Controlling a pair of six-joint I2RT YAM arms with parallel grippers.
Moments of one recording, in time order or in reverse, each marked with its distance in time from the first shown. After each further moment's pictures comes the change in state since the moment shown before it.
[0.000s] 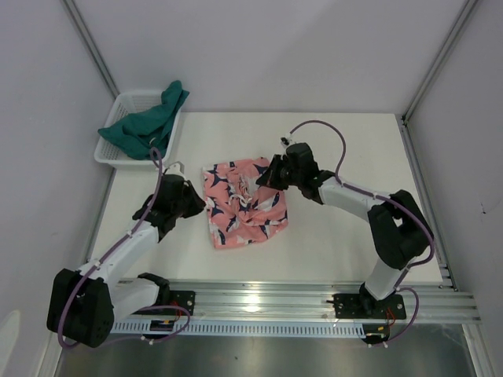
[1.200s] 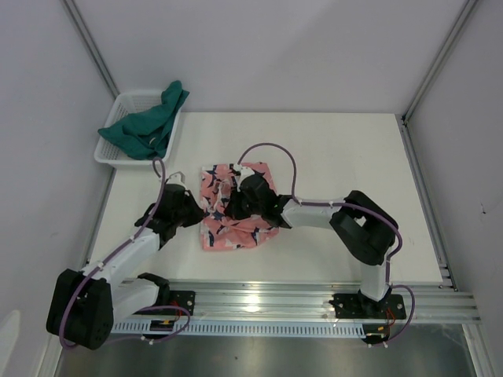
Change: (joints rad) left arm 0.000 -0.028 -0.135 0.050 0.000 -0.002; right arm 0.332 0.207 0.032 0.146 0.195 -0.174
